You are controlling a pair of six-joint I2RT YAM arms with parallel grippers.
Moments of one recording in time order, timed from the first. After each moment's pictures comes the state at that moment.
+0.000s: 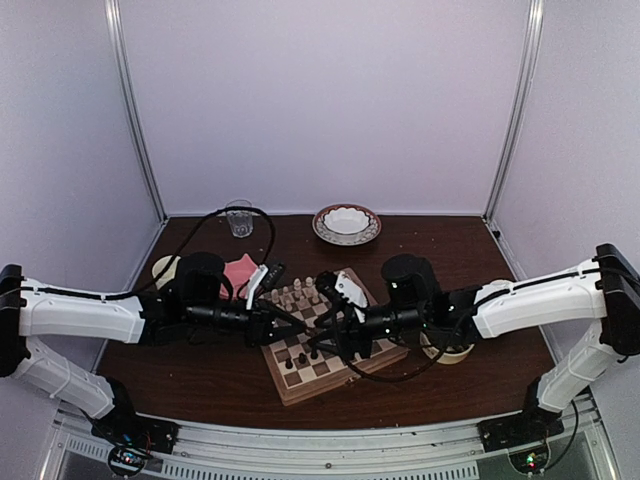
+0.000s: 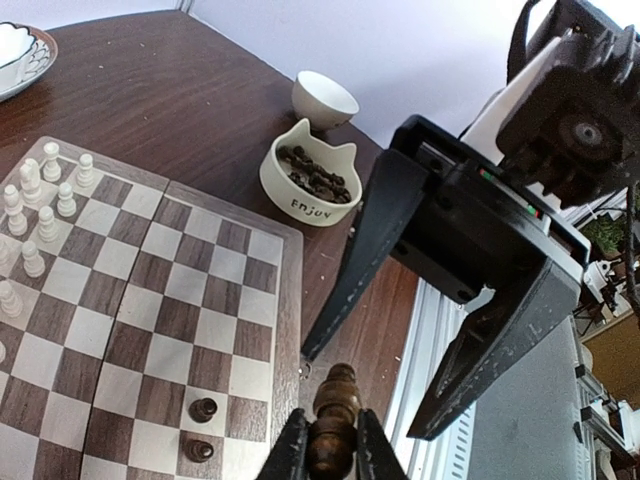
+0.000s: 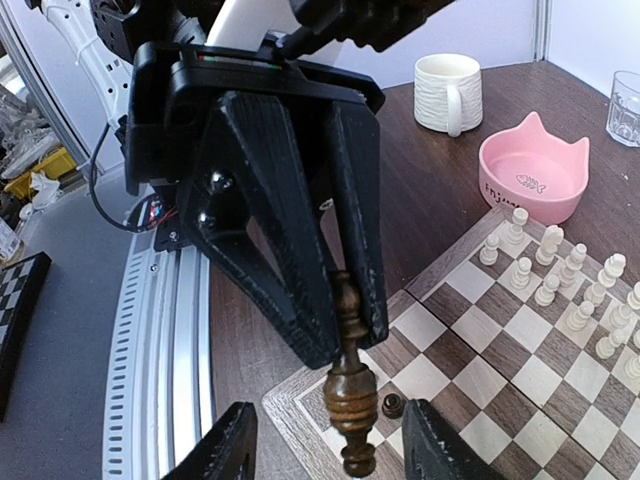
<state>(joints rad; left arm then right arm) -0.90 1.30 0.63 0.28 0.51 -0.39 1.05 1.52 0.85 0.26 -0.38 0.06</state>
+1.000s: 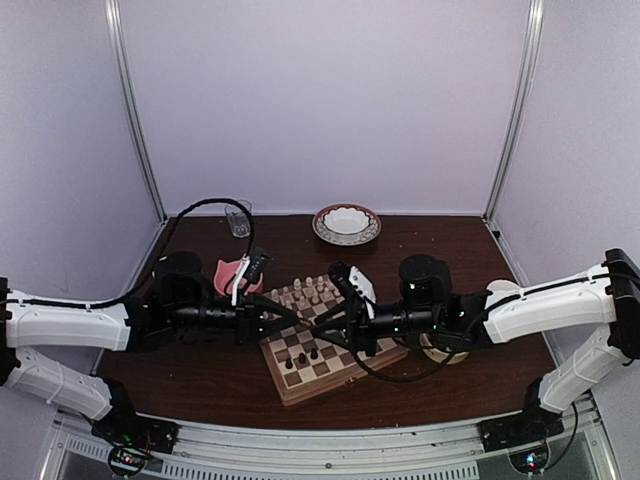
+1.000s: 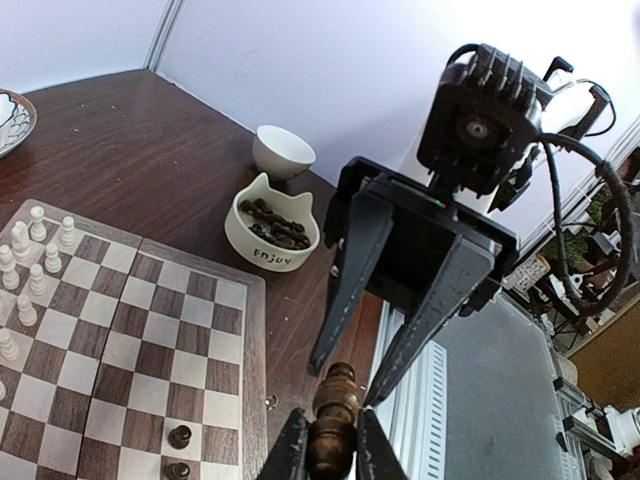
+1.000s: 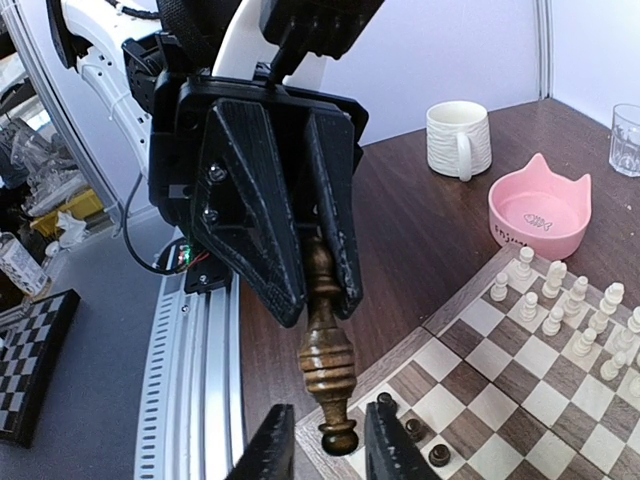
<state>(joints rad) -0.89 1.19 0.56 0.42 0.55 -0.43 1.05 1.46 0.77 0.42 -0.40 0.16</state>
